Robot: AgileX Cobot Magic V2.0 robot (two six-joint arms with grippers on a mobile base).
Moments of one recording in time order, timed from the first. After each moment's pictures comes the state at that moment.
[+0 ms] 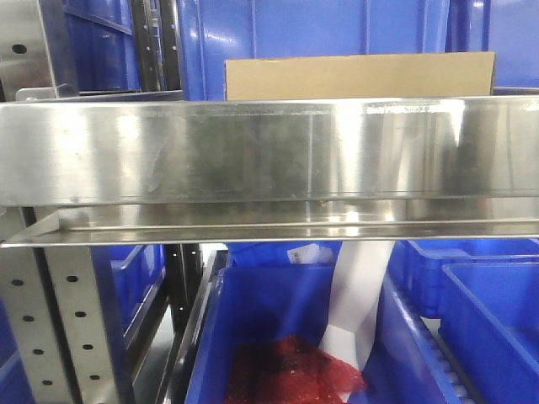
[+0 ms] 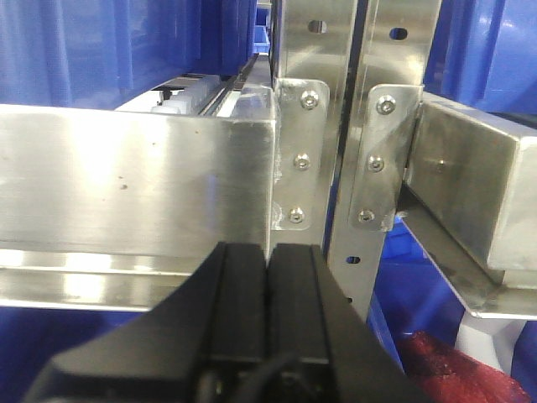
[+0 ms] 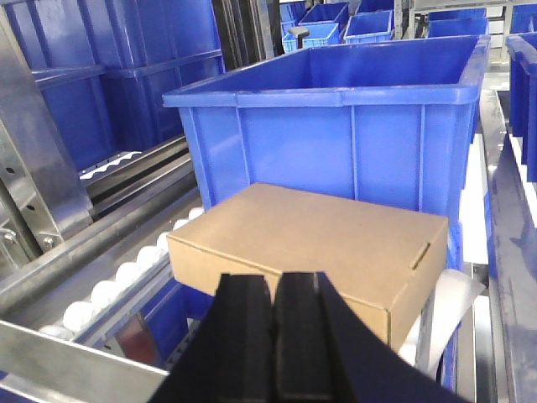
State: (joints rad) left arm -0.04 -0.01 0.03 -0.08 0.12 0.05; right arm 0.43 0.61 -0.69 -0.08 0.29 0.30
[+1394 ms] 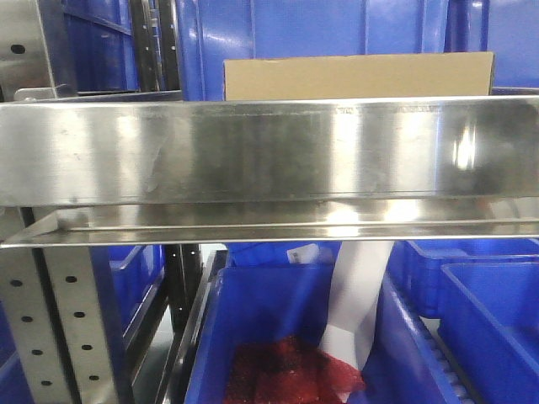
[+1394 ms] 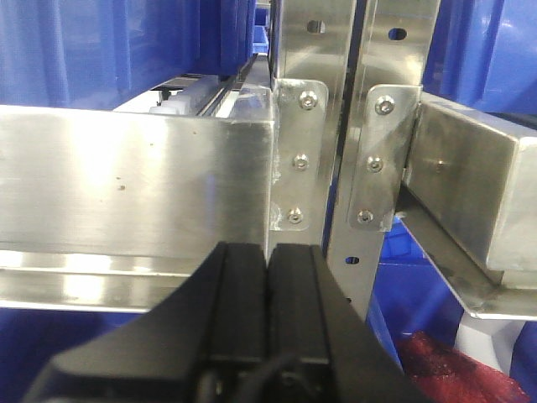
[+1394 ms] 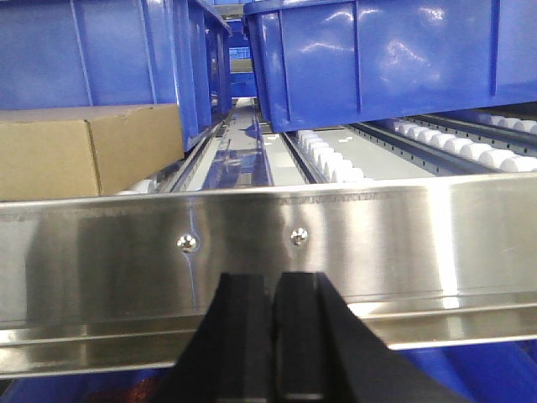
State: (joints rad) left arm -0.04 -0.01 0.03 -0.08 0.12 0.05; right arm -0.07 -0.01 0.03 0.08 0.07 0.03
